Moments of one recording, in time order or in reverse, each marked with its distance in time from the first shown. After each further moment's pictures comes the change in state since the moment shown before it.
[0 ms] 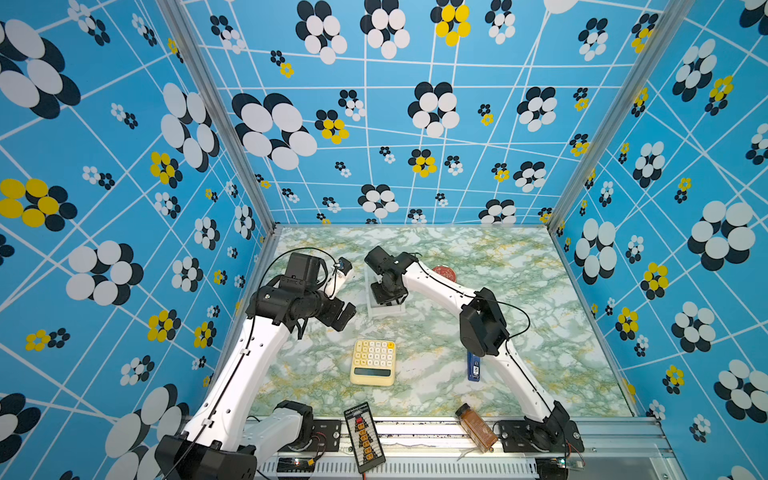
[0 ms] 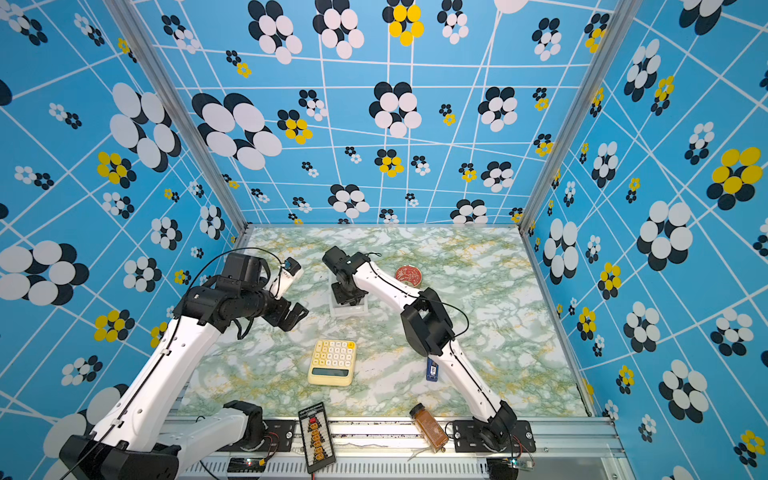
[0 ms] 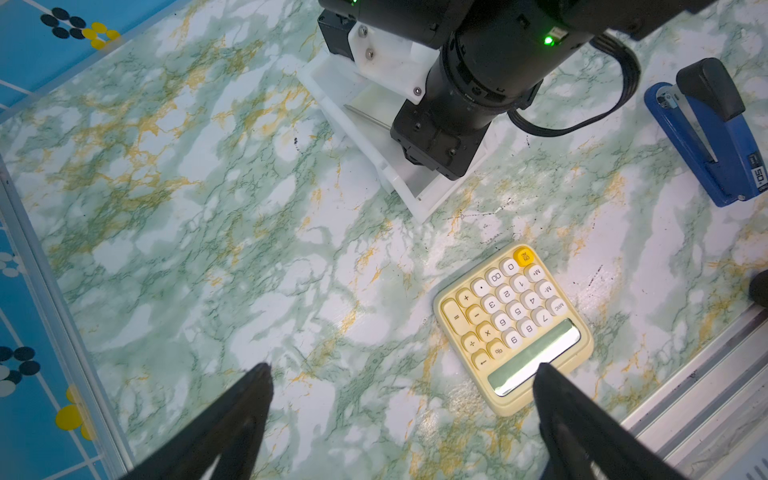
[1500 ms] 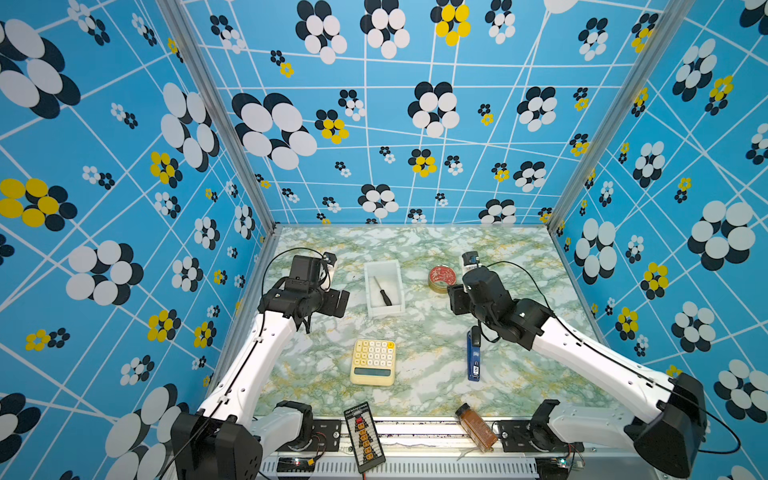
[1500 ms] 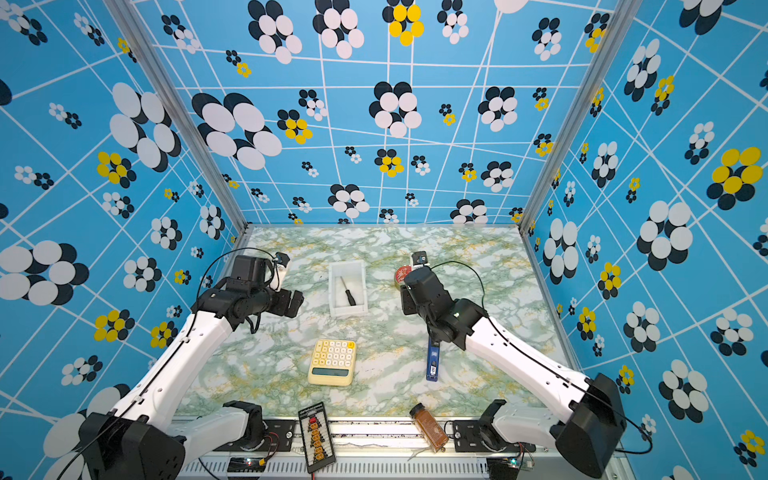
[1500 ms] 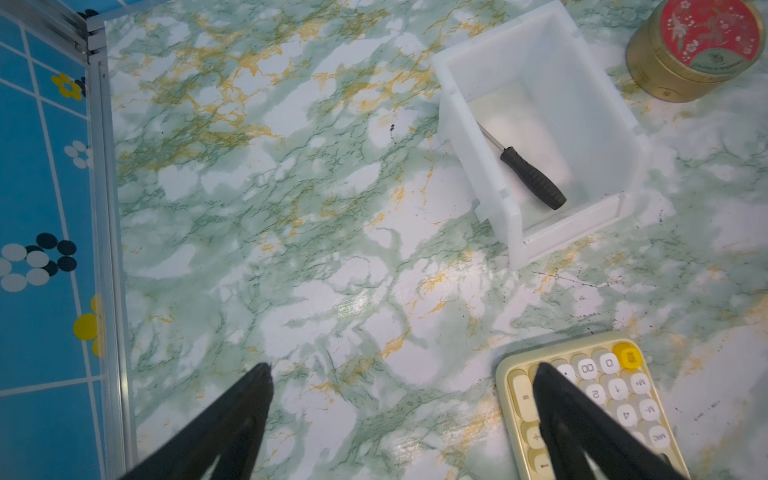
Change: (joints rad) left arm 0.060 0.034 -0.198 0.298 -0.201 -0.235; right arm -0.063 -1.346 -1.359 0.590 0.418 -0.008
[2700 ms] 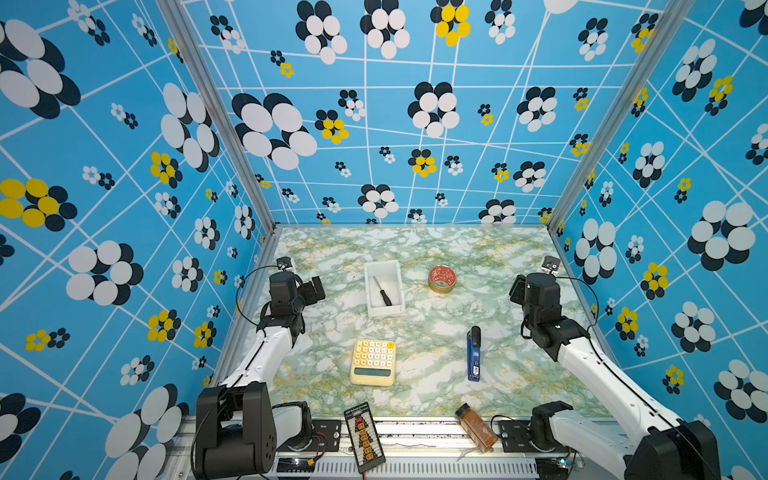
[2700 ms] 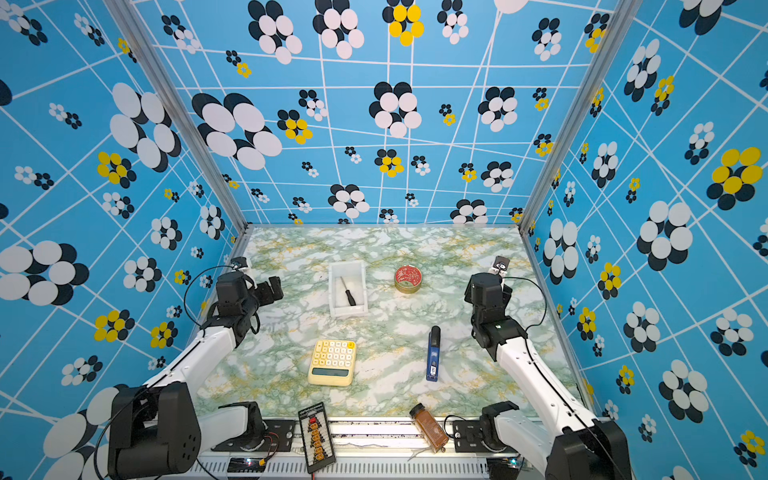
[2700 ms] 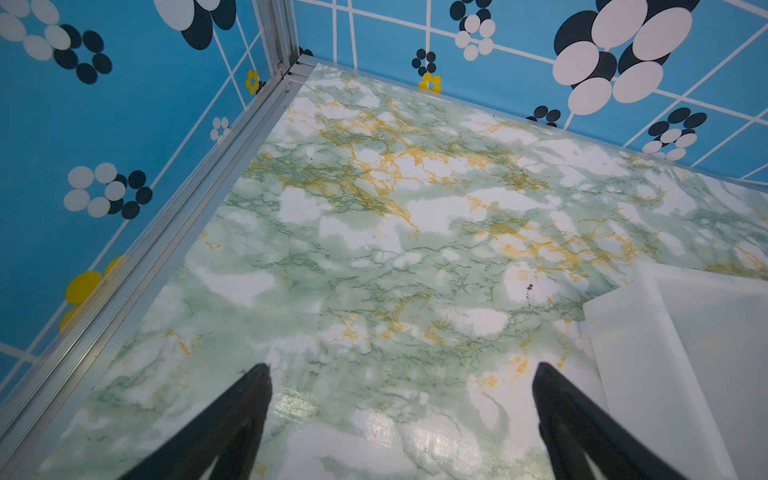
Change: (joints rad) left arm 0.264 0.084 -0.369 0.847 -0.015 -0.290; right arm -0.541 -0.131 -0.332 0.385 0.106 -0.039
